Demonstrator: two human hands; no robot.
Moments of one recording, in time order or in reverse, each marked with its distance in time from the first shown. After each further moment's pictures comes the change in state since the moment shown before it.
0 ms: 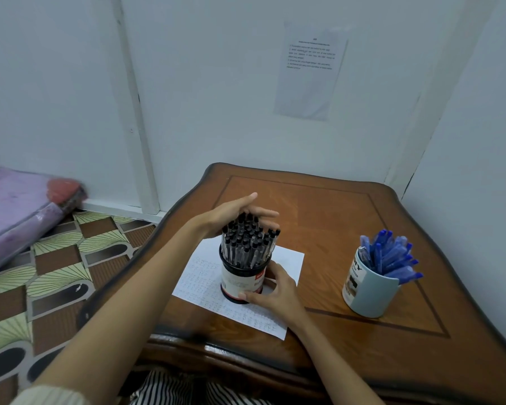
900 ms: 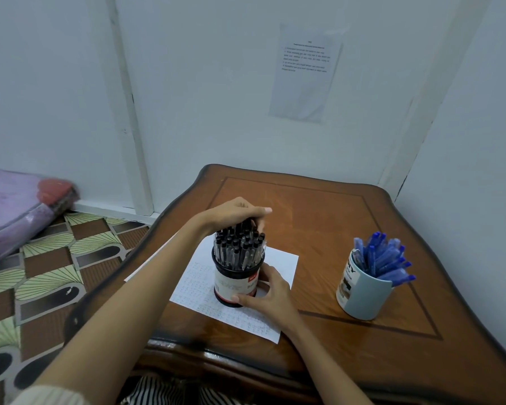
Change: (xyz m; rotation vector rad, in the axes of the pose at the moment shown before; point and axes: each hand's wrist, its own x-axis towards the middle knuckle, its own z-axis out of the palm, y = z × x) left_hand 0.008 0.010 0.005 0.346 0.108 0.160; right_hand 0.001 0.002 0.001 -0.003 0.017 -0.001
